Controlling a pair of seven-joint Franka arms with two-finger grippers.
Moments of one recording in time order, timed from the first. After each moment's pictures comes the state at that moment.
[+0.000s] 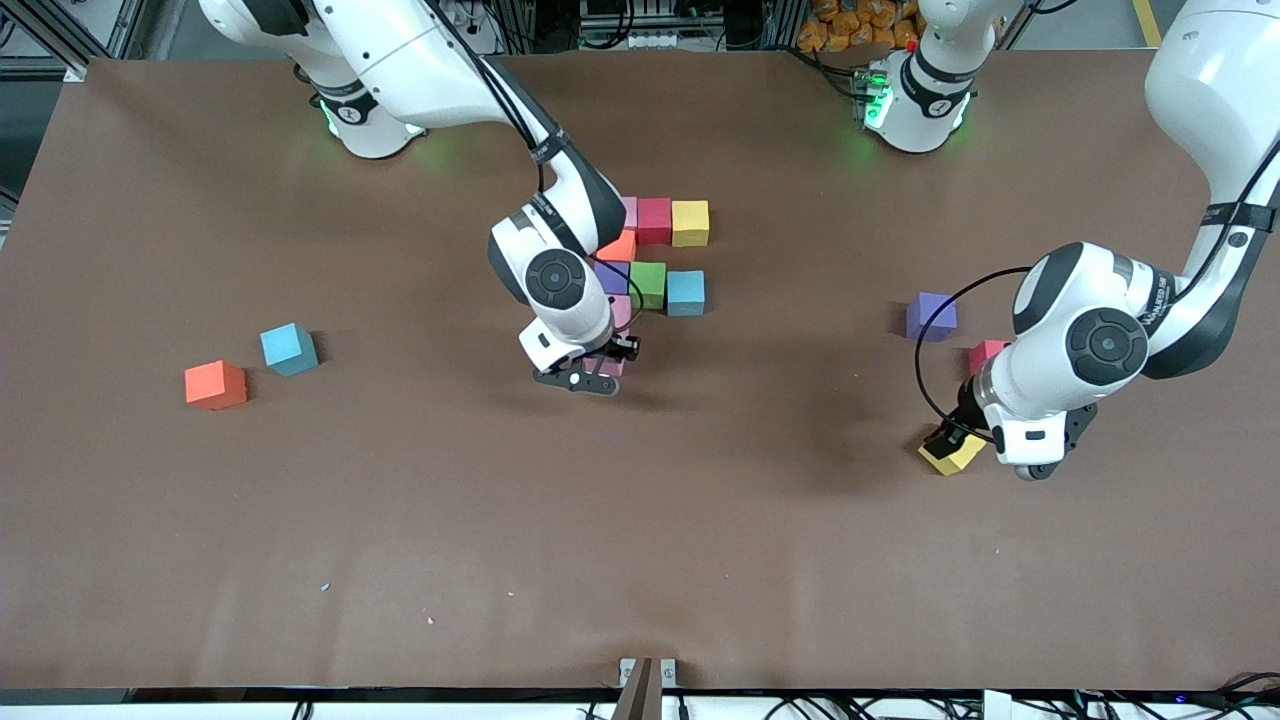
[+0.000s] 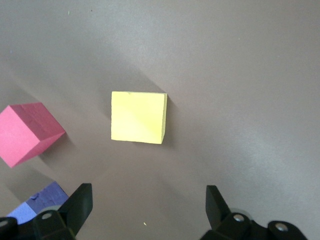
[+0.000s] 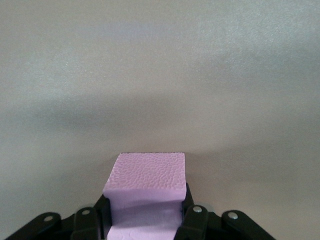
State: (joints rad) left arm 0.56 0.61 -0.85 -1.73 0.53 2.05 -1.26; right arm 0.74 0.68 -0.03 -1.67 0.19 2.32 0.78
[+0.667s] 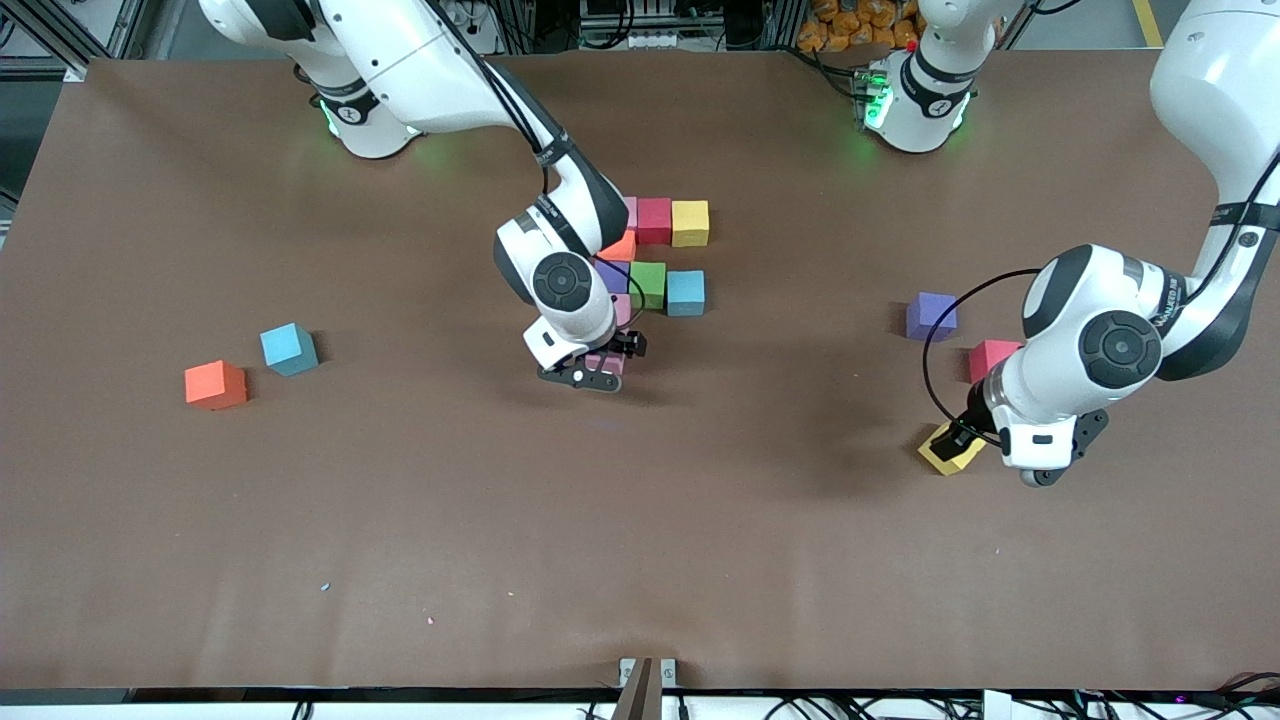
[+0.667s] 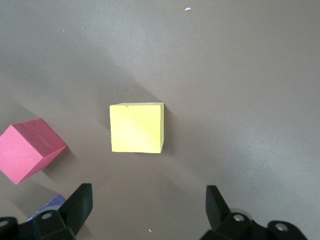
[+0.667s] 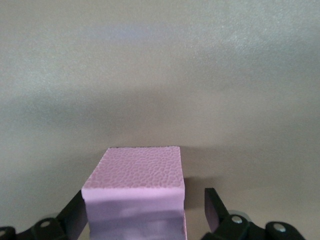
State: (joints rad) left arm 0.56 0.61 -0.85 -1.71 0.53 2.05 -1.20; right arm 0.74 0.70 -0.03 -1.67 0.19 2.31 0.78
